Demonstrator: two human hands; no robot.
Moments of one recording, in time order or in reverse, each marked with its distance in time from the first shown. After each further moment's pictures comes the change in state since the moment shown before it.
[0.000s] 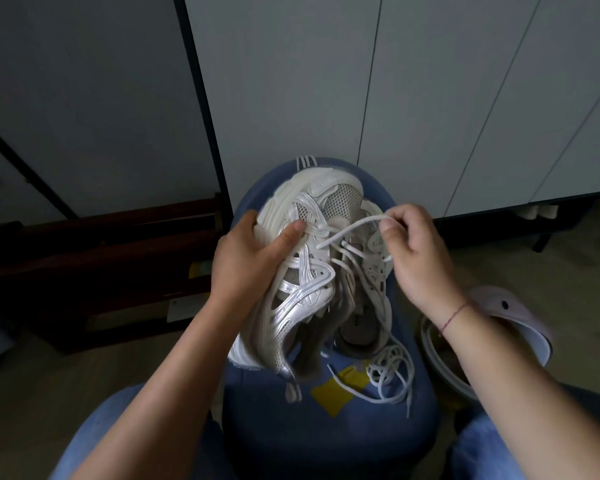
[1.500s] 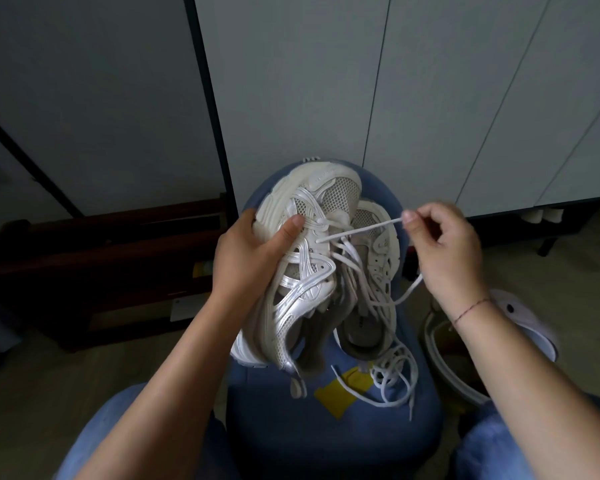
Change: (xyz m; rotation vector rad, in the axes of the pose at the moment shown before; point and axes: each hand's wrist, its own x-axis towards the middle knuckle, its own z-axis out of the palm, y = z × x) left_hand 0.003 -0.001 -0.005 -0.062 0.019 -0.036; right_hand 0.007 0.012 -0.013 -0.025 0.147 -0.016
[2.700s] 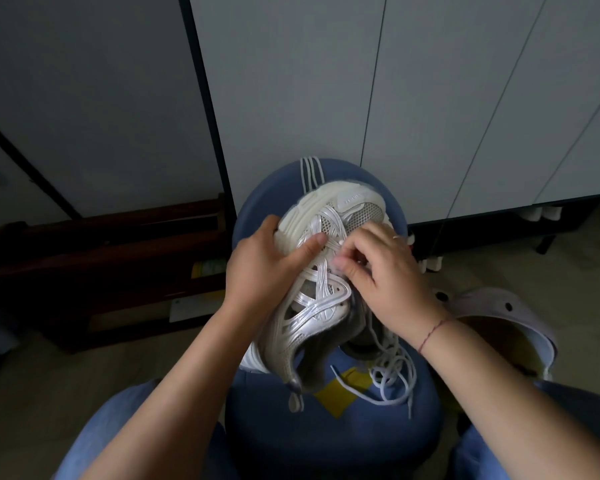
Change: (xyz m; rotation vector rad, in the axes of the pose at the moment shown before) left_hand -0.009 0.002 0.015 0.215 -0.038 0.108; right_hand -0.023 -0.030 0.031 -0.169 -0.286 -0.407
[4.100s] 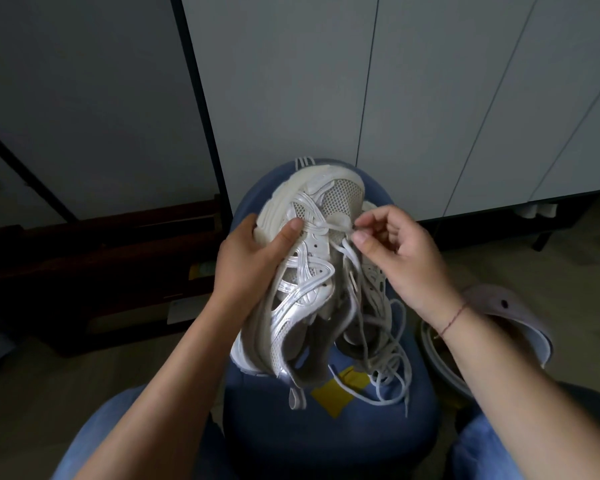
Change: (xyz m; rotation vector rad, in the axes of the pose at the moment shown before) left_hand 0.002 0.000 -0.009 -0.320 -0.009 -0.149; right_hand 0.003 0.003 -0.025 0.577 -0.007 0.430
